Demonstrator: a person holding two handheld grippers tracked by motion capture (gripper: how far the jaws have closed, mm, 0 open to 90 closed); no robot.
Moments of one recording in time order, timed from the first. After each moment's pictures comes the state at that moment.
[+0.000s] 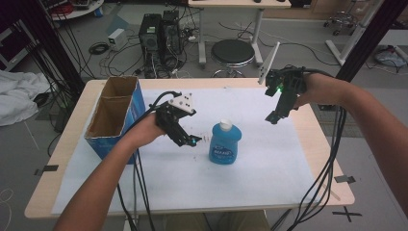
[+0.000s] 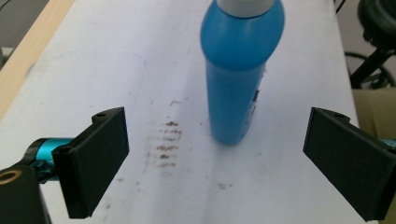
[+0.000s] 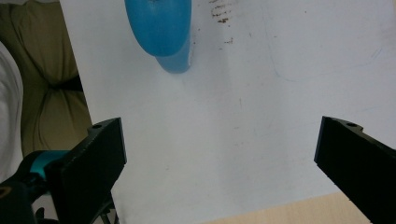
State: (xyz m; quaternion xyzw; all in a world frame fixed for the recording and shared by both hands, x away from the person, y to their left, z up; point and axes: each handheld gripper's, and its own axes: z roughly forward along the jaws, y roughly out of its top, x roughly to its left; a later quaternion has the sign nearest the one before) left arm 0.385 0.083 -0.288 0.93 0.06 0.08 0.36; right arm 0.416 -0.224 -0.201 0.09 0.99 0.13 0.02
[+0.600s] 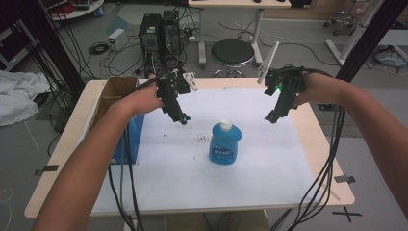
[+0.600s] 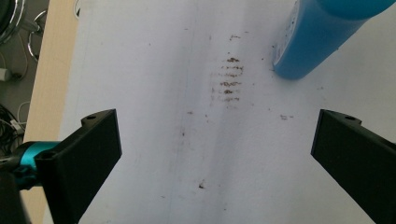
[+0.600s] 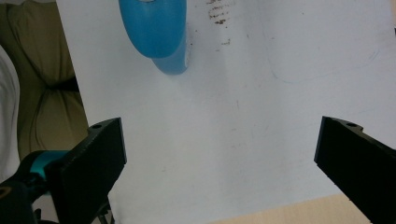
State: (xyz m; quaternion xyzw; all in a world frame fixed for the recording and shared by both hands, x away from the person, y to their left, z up) left arm 0.435 0.079 -0.247 0.97 0.08 0.11 0.20; right arm 0.421 -0.223 -0.203 0.09 0.99 0.13 0.02
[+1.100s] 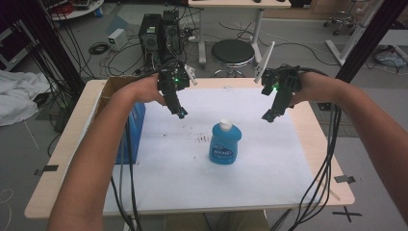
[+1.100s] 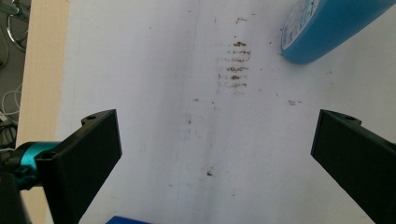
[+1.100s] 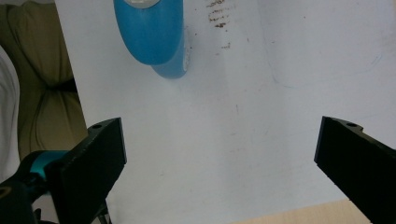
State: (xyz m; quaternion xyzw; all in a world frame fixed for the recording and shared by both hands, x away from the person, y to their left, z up) left arm 0.459 0.078 -0.248 0.98 0.07 0.08 0.18; right arm 0.427 -0.217 -0.207 0.08 0.99 0.13 0.02
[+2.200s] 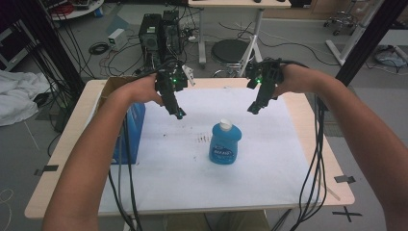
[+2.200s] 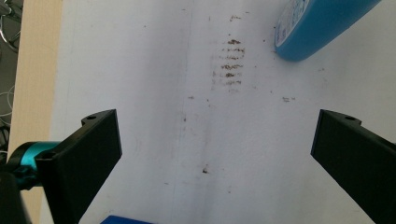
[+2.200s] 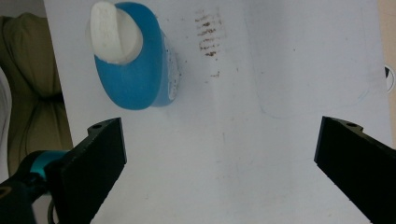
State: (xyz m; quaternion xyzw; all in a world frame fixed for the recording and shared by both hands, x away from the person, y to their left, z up) left arm 0.455 0.084 -0.247 0.98 0.06 0.08 0.18; right arm 0.452 -0.181 -0.206 0.06 0.99 0.14 0.02
